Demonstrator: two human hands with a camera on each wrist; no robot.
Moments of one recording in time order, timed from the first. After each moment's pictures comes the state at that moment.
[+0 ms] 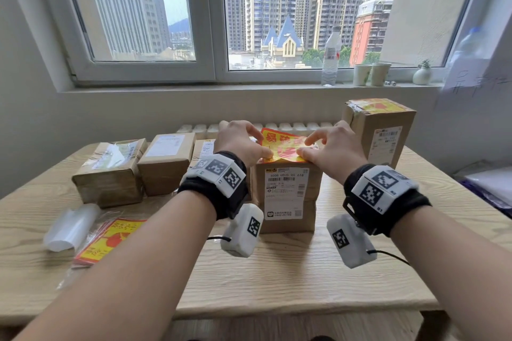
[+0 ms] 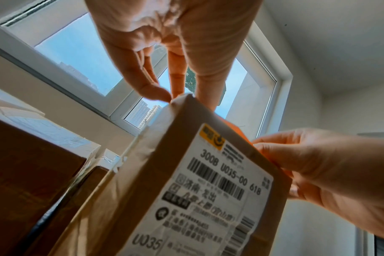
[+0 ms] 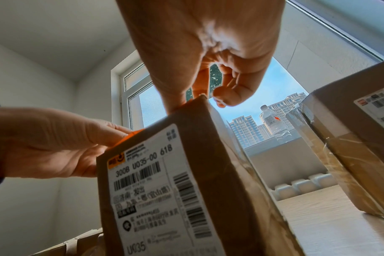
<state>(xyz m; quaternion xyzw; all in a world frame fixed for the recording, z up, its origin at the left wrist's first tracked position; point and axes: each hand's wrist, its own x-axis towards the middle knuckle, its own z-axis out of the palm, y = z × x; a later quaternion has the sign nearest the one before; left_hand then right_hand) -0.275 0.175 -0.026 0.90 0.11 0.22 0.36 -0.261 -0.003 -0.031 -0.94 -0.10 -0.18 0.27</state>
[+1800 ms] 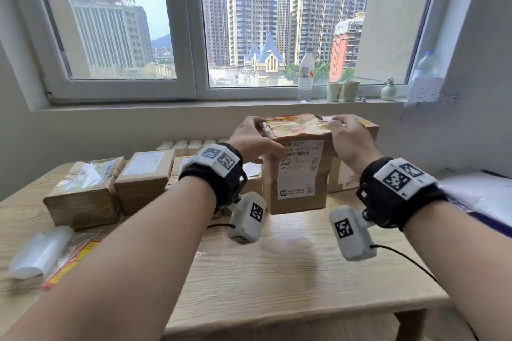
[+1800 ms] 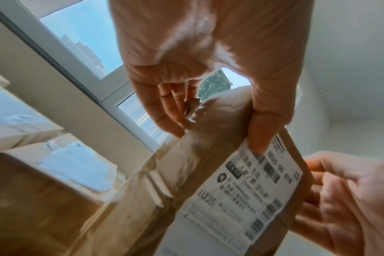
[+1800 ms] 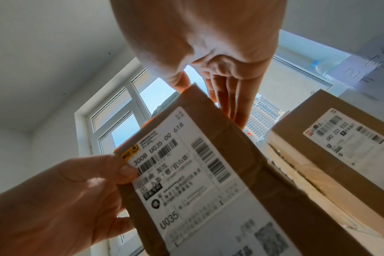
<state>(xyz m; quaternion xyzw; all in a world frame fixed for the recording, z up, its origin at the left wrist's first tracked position) -0.255 0.134 0.012 0.85 -0.03 0.05 0.53 -0.262 -0.060 0.012 -0.86 -0.02 -0.18 0.48</state>
